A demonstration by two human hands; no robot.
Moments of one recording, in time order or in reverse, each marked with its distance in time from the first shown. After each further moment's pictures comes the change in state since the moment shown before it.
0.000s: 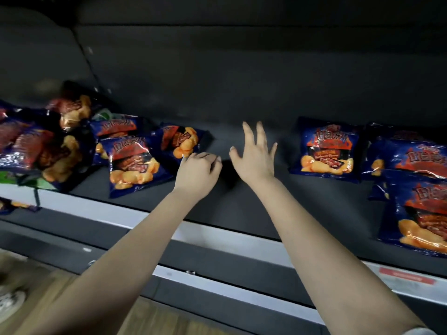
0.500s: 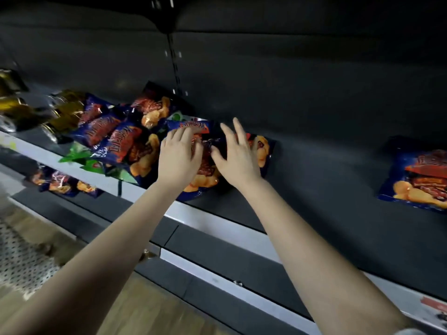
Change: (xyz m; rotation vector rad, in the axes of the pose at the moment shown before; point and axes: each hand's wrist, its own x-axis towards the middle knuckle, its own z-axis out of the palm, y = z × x) left_hand -0.009 -0.157 -0.103 0.034 0.365 -0.129; right_hand 0.000 -0.174 0.078 0.177 -0.049 -0.342
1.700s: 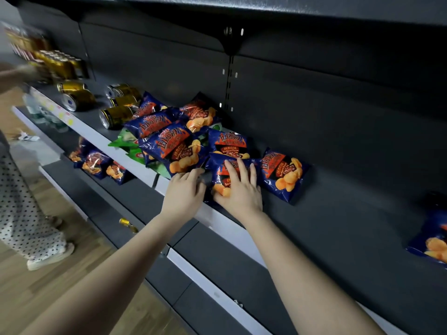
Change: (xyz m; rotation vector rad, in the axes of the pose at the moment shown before) left_hand -0.069 -0.053 -0.015 -0.016 -0.129 -0.246; right_hand -0.024 -0.021 0.054 -0.148 -0.284 -0.067
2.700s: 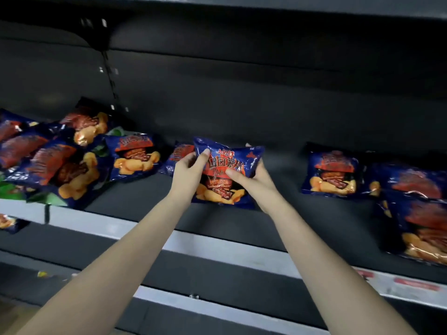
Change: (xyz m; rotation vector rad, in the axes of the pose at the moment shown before) left_hand 0.017 0.175 0.061 -1.090 -0.334 -0.121; right_hand -0.098 0.129 -0.118 1.082 0.287 0.344
